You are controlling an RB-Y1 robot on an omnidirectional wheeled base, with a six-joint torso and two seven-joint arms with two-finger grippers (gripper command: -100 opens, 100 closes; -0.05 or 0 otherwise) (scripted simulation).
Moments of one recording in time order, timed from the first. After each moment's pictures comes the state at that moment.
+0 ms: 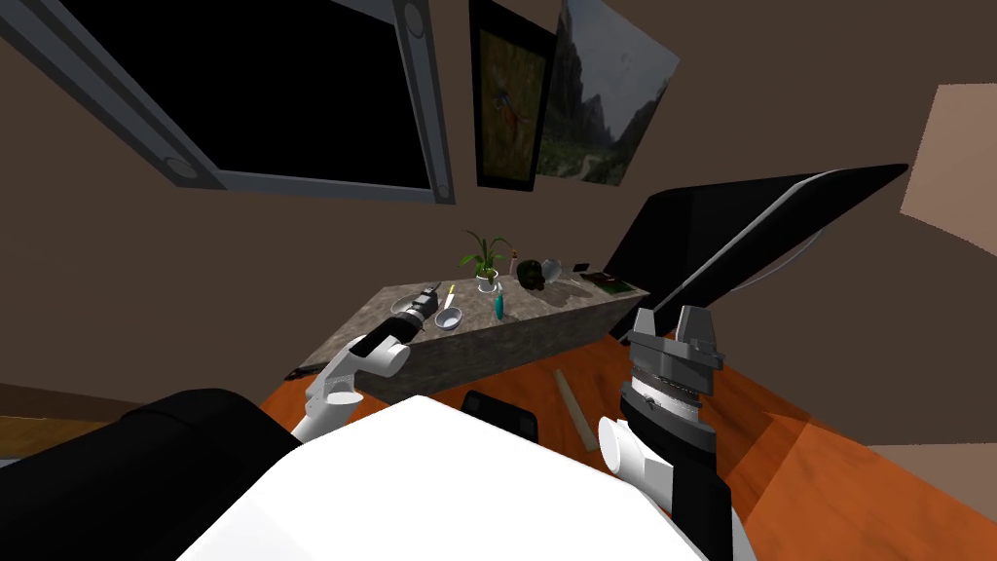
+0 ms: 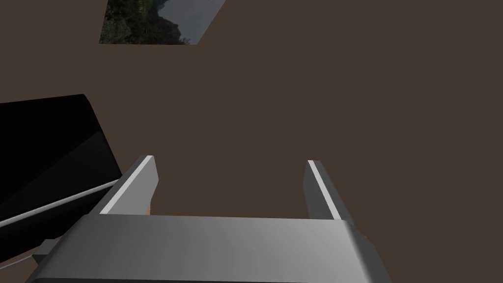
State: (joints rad) left arm 0.45 0.36 0.21 -2.36 0.25 0.40 0.03; right arm 0.51 0.04 -0.02 -2.39 0.06 -0.49 0.06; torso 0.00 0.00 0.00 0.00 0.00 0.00
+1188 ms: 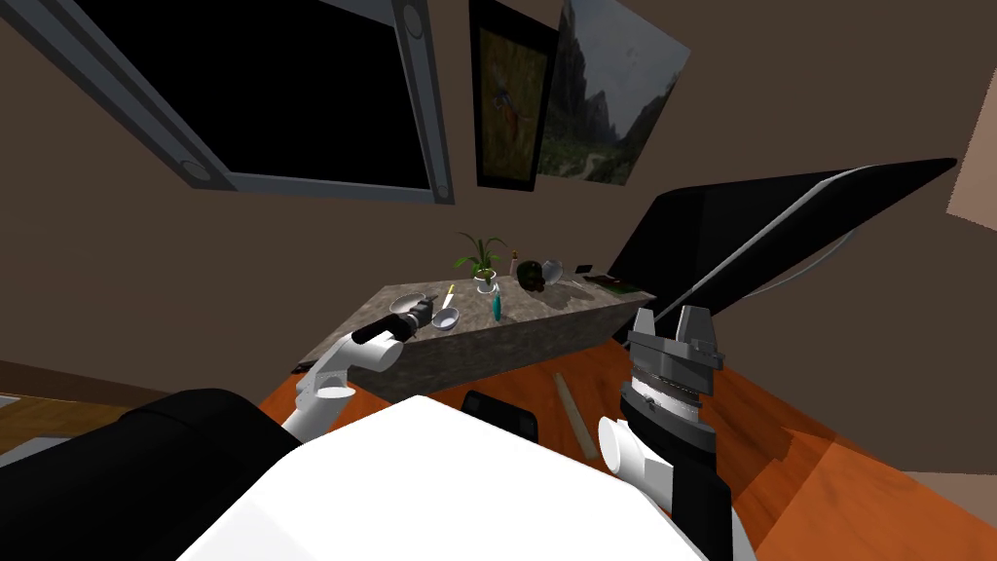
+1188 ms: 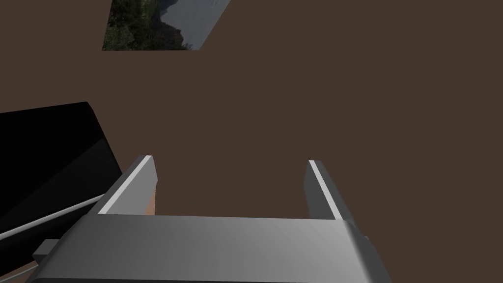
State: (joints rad) left arm 0.44 0.42 0.27 -2.33 0.35 0.76 0.05; right arm 0.51 0.04 -0.02 -2.39 0.06 -0.49 0.06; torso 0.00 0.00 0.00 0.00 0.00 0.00
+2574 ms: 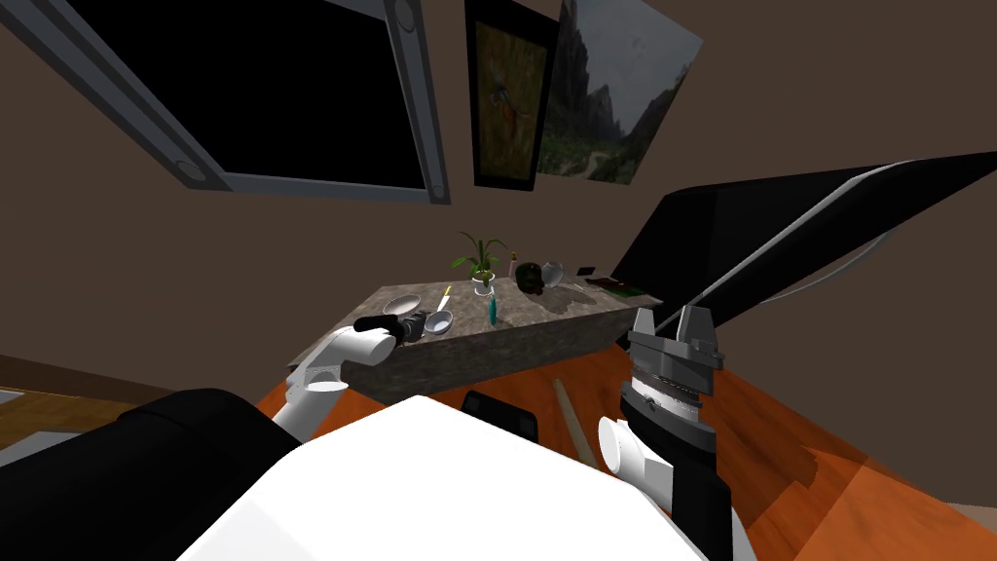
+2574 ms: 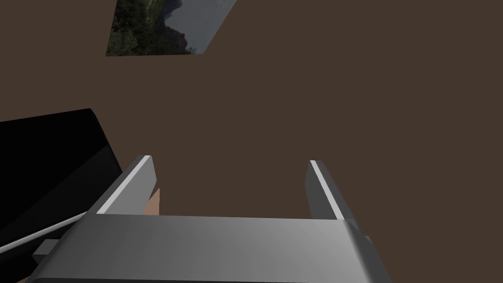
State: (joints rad) left arm 0.43 0.46 0.35 -2.31 0.46 1.17 0.08; right arm 0.51 0.04 -0.02 -2.39 0.06 -0.49 0.06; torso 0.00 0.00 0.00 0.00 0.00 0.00
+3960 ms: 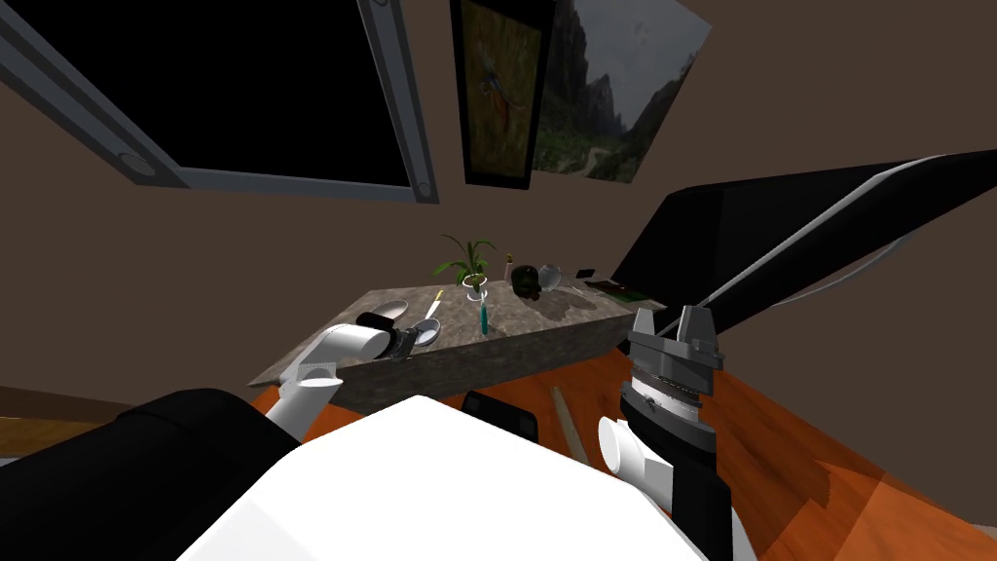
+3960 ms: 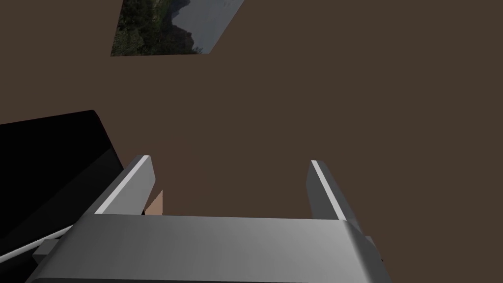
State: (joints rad) left arm 0.42 0.49 0.41 -2.28 0.57 1.54 0.10; right arm 0.51 0.04 -0.02 -2.39 0.06 -0.49 0.06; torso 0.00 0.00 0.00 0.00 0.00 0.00
